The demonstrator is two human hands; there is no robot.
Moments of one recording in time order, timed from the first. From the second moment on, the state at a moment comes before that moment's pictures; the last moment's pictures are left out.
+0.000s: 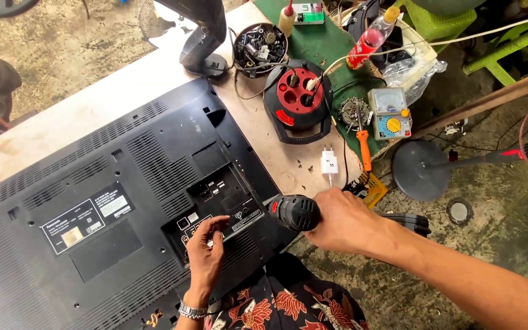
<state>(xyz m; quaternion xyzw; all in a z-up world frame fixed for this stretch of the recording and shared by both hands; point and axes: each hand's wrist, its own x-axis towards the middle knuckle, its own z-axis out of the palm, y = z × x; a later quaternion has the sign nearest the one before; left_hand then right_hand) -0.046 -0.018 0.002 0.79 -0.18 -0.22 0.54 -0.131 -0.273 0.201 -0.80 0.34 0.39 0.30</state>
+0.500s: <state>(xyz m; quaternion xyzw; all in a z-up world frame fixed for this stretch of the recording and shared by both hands) -0.042 -0.047 0.024 0.79 -0.20 -0.25 0.53 -0.154 -0.292 0.189 -0.83 0.27 0.34 0.33</state>
